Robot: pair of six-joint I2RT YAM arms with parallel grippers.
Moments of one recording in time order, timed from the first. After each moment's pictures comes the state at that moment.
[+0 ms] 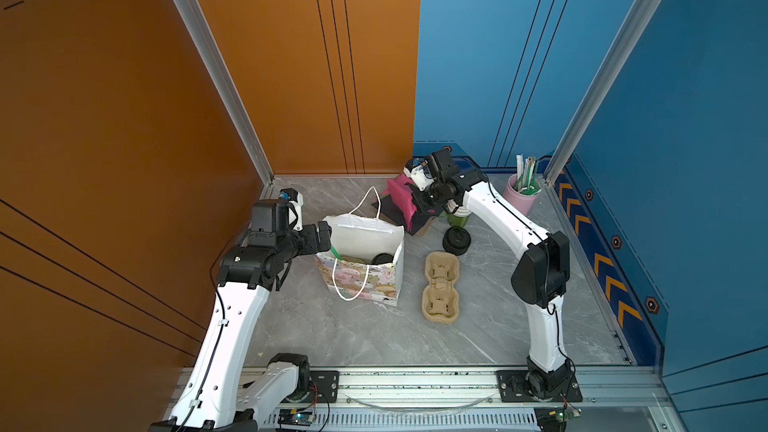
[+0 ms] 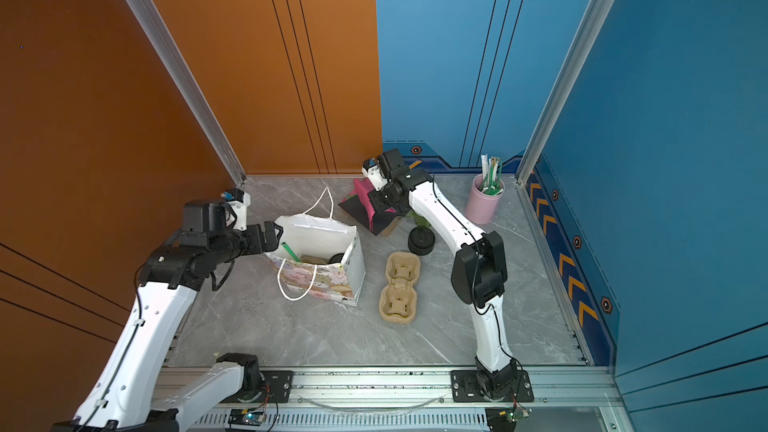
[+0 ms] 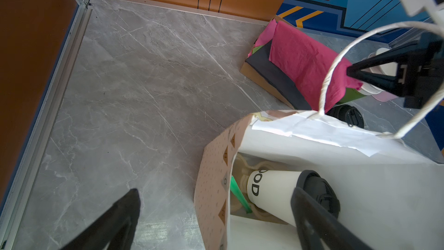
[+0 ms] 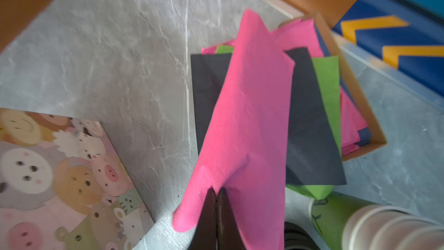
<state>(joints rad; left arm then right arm) -0.08 1.01 1.21 -0.92 0.08 -0.21 0.52 2.06 2.08 -0.86 -0.18 -0.07</state>
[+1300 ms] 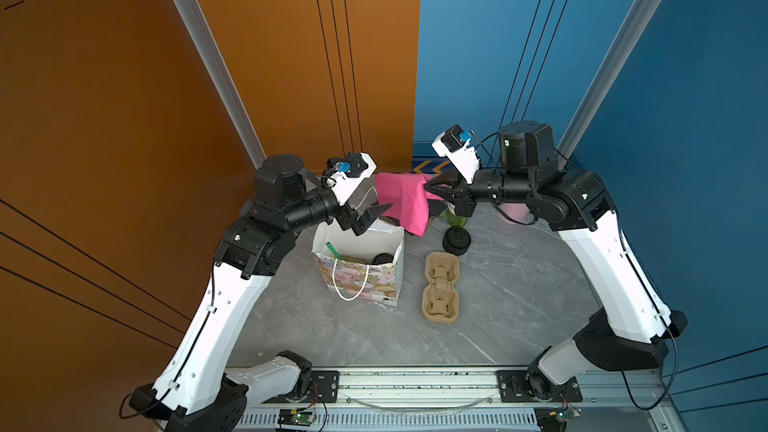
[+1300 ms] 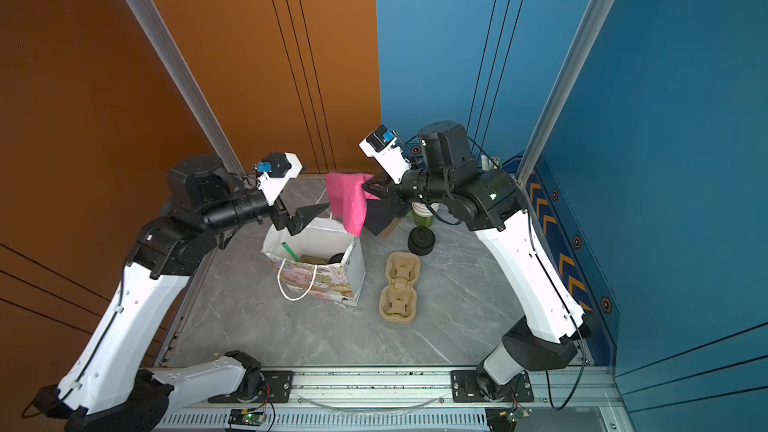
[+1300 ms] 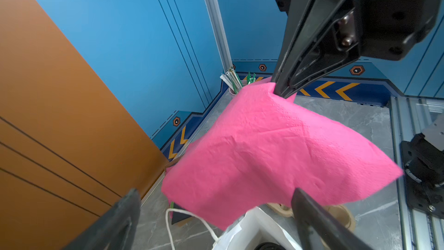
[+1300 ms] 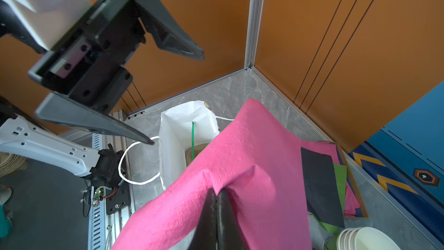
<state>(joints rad) -0.42 1.20 1.66 -0.70 0.48 0.44 0.66 1.57 2.22 -1.10 -0.43 -0.16</state>
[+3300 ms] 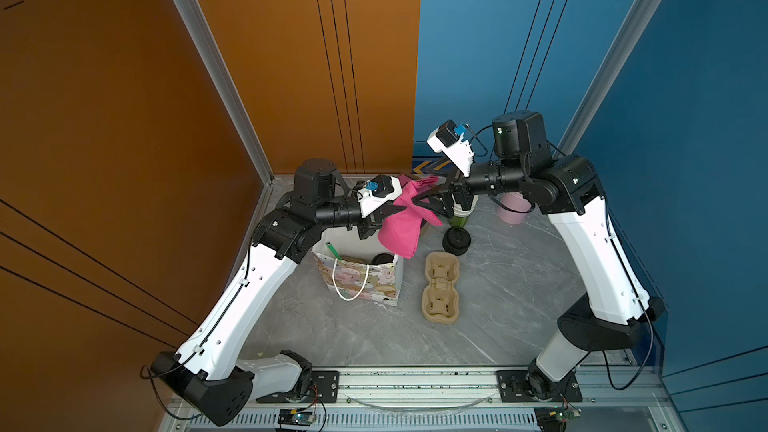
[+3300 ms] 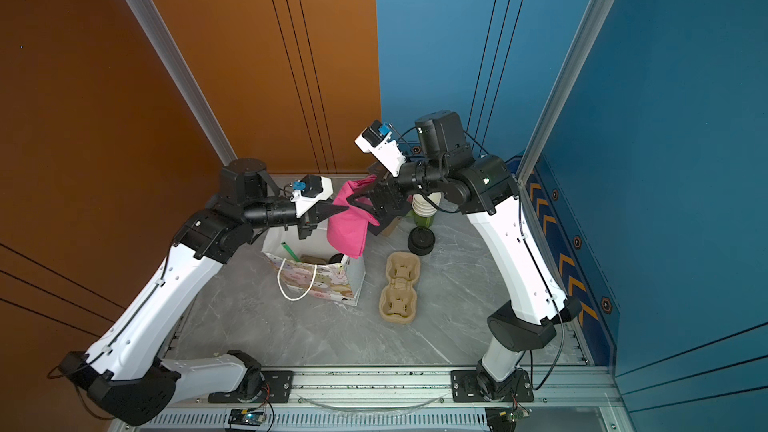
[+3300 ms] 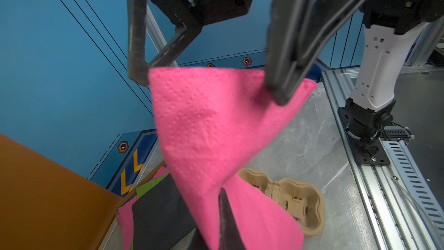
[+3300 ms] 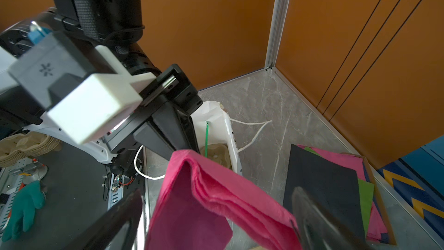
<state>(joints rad) -0.46 1.26 1.52 -0.62 0.71 0.56 0.61 1.68 2.37 -1.19 -0.59 -0.22</state>
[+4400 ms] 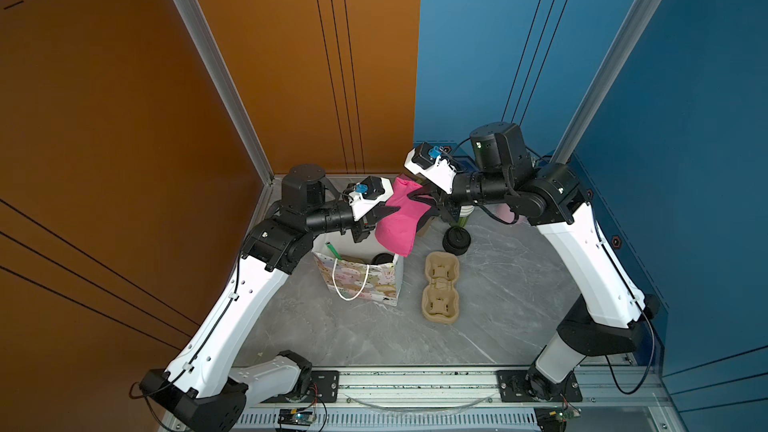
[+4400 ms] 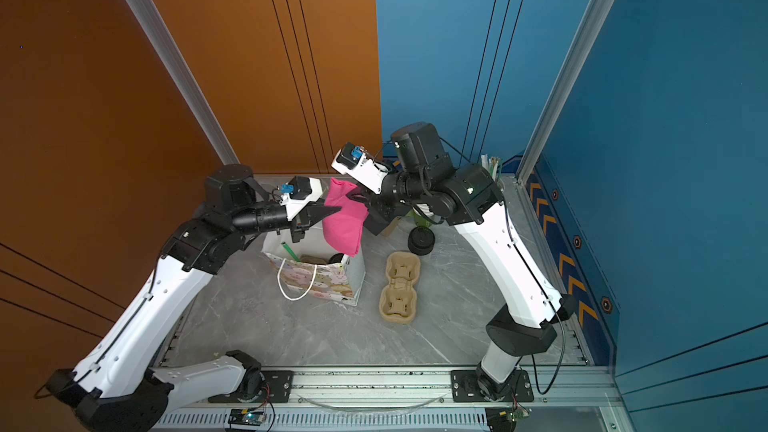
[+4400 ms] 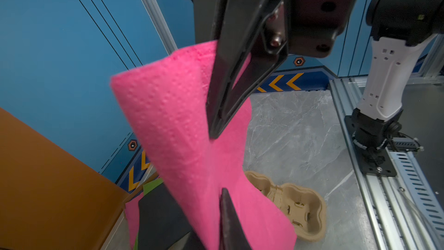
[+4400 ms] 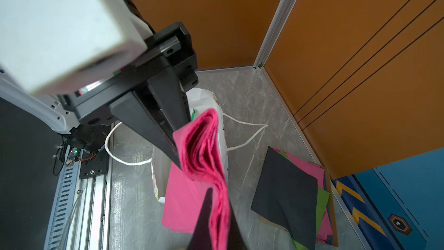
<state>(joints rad) -0.43 1.17 1.45 -0.58 0.68 0.50 0.75 1.70 2.36 -1.19 -0.39 -0.41</state>
